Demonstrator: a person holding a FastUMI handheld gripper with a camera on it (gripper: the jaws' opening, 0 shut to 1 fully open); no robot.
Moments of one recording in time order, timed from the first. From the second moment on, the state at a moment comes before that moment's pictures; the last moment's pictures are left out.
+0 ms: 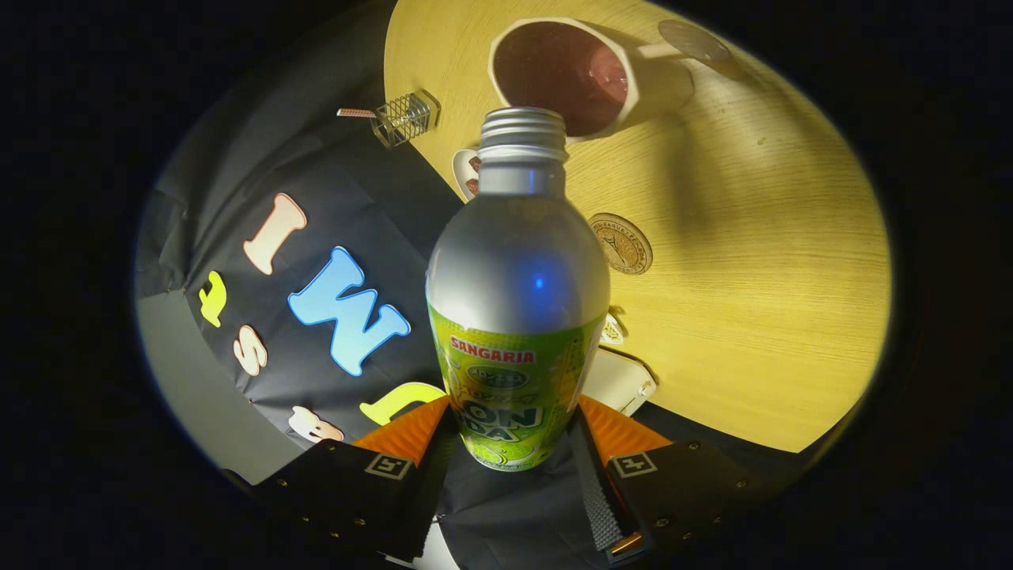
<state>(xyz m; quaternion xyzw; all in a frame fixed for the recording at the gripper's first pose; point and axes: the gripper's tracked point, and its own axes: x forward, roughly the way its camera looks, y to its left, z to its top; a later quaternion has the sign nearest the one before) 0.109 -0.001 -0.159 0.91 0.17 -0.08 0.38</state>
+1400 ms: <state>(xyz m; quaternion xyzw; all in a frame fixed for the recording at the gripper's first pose) 0.062 0.004 -0.248 0.54 0.25 -0.12 0.80</state>
